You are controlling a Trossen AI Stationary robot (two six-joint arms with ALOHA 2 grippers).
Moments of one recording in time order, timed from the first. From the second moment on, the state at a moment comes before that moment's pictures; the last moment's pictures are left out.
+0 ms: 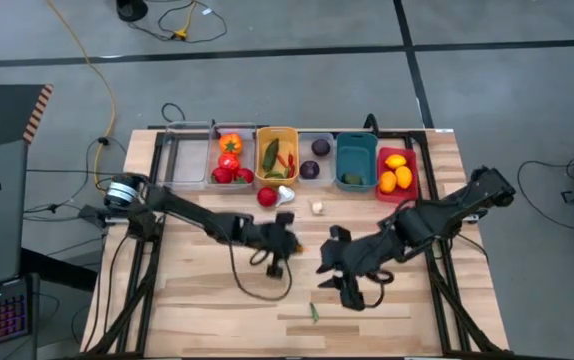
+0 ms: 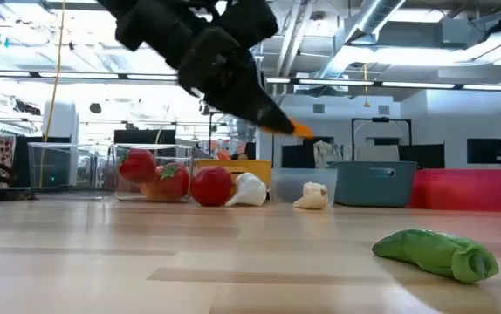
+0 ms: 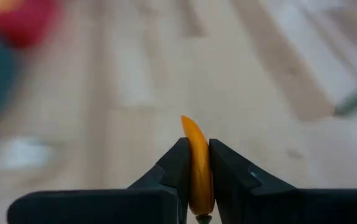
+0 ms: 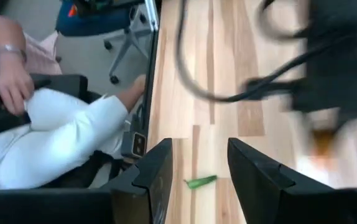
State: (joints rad) left arm -0.17 1.81 1.04 0.11 -0.10 0.13; right arm 0.48 1.56 1.63 -0.80 0.08 0.50
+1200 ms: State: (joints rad) left arm 0.40 1.66 1.05 0.00 -0.26 0.11; right arm 0.55 2.00 1.63 -0.79 0.10 1.06
